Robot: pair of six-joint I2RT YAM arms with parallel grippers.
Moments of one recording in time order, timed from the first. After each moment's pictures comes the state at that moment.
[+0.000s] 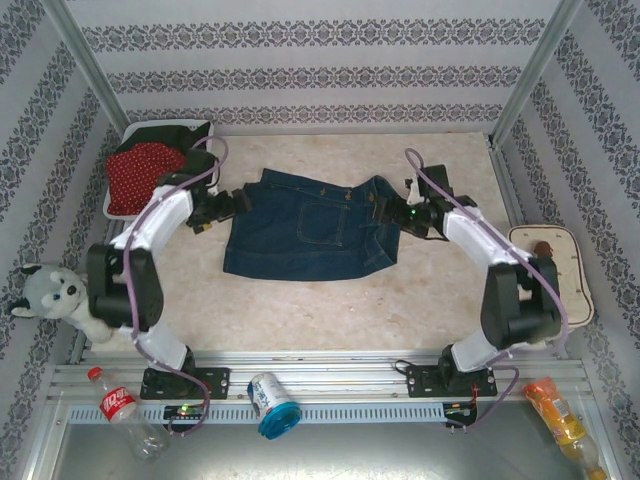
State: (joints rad) left arm -0.08 1.64 1.29 -0.81 0.13 -0.51; right arm 0.15 1.52 1.05 -0.53 -0.35 0.47
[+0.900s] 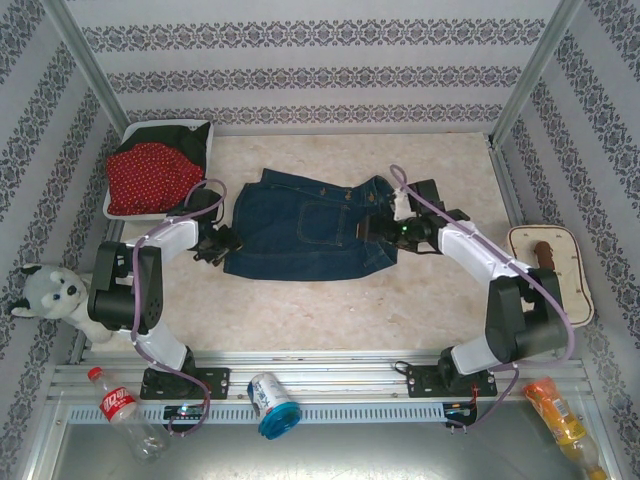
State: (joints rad) left arm -0.08 1.67 0.96 -0.55 0.18 -0.78; right arm 0.24 1.49 0.96 -0.50 -0.45 0.36
